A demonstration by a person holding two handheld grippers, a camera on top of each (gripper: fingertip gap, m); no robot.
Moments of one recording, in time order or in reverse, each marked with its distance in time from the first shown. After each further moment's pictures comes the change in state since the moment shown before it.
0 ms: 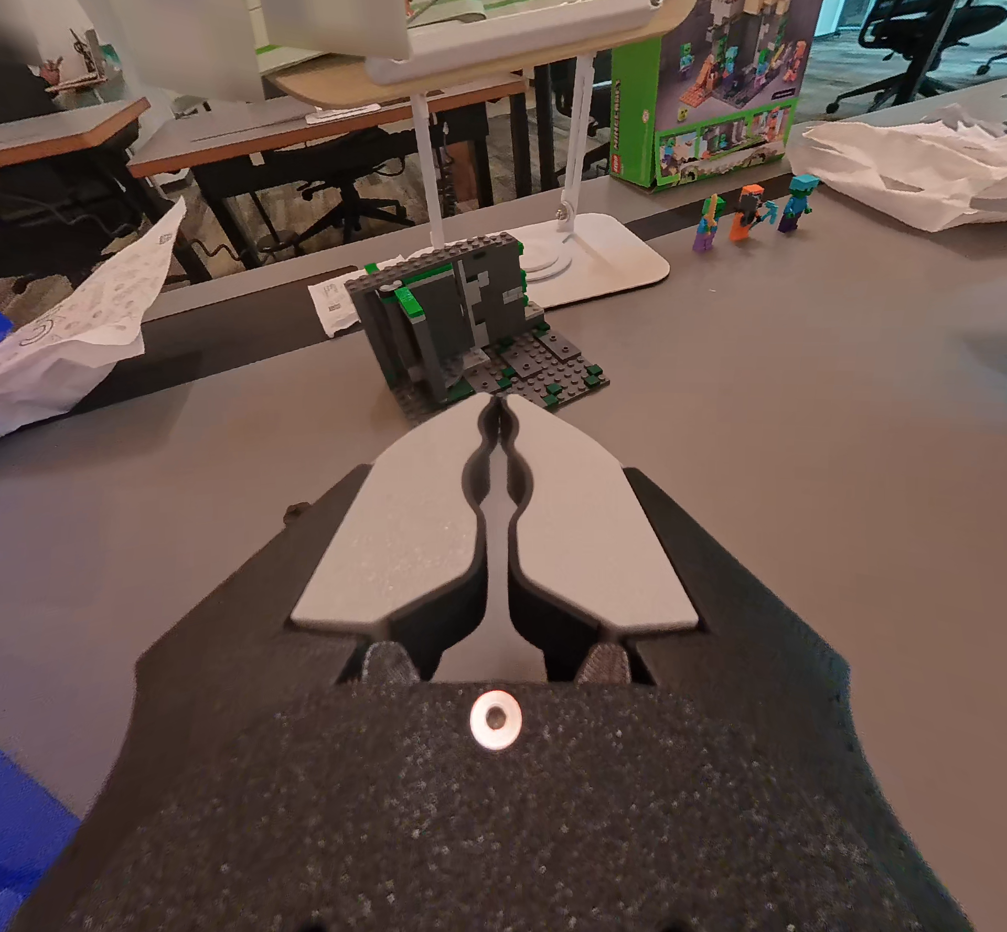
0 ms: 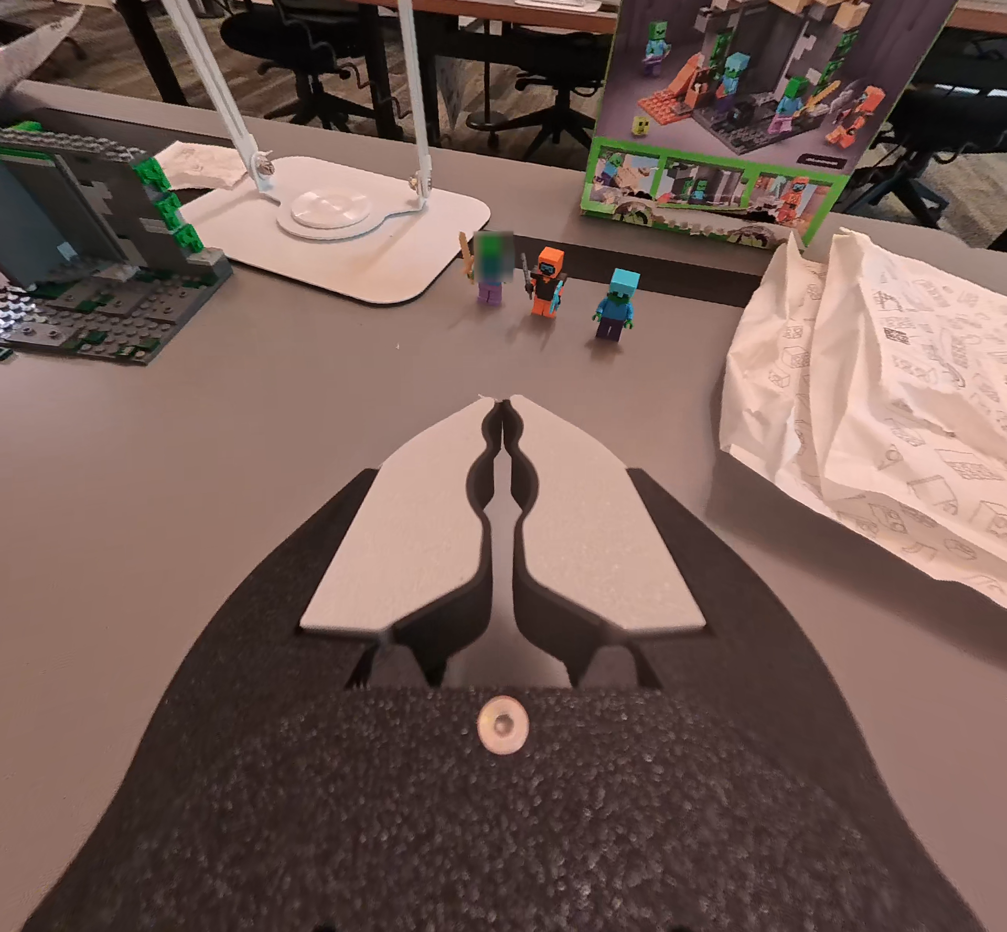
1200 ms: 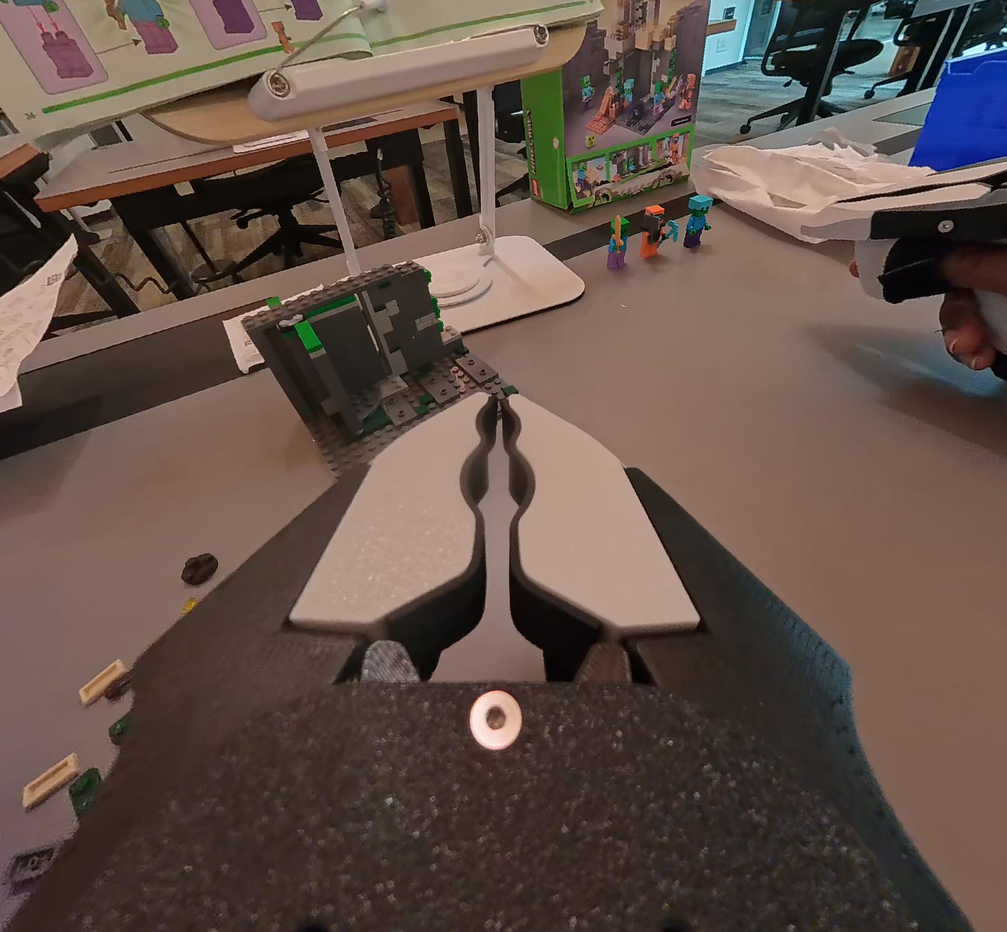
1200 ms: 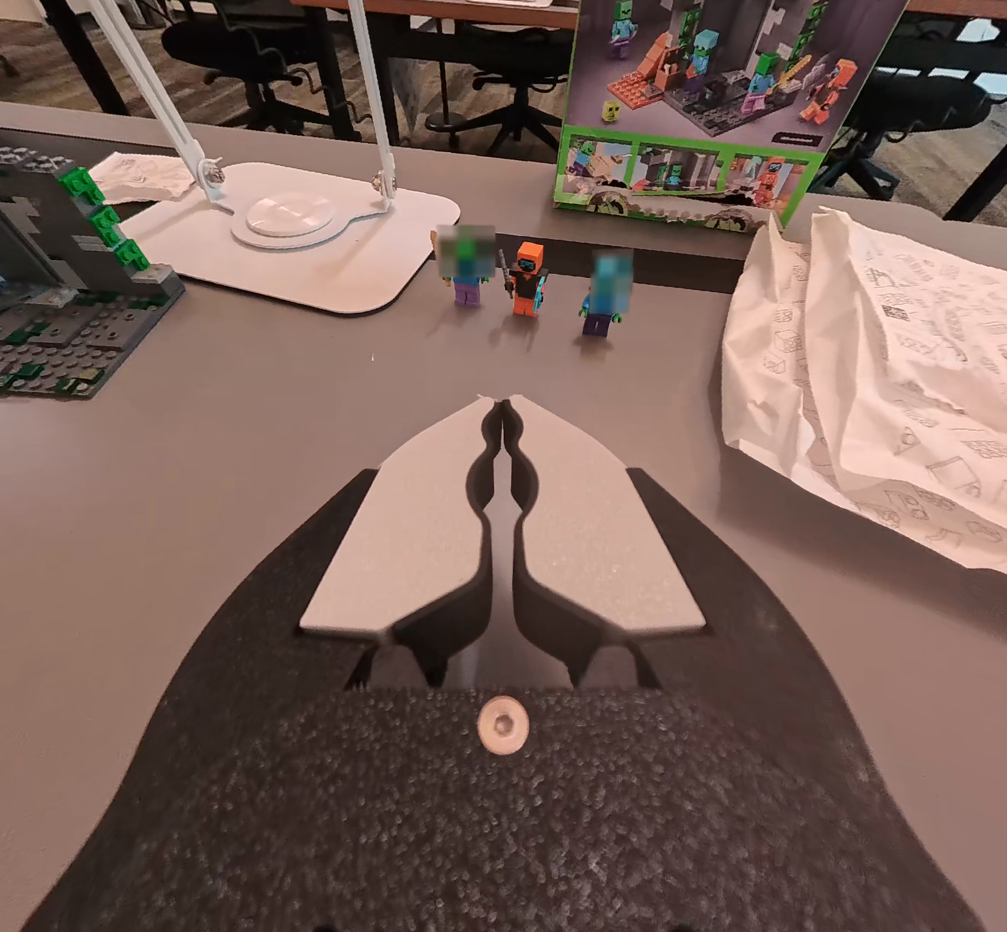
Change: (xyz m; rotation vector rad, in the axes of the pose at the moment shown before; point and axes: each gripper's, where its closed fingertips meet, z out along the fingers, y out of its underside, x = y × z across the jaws) left arm 0.043 -0.009 0.004 0.037 0.112 0.016; right arm 0.002 0.005 0.016 0.002 0.076 0.039
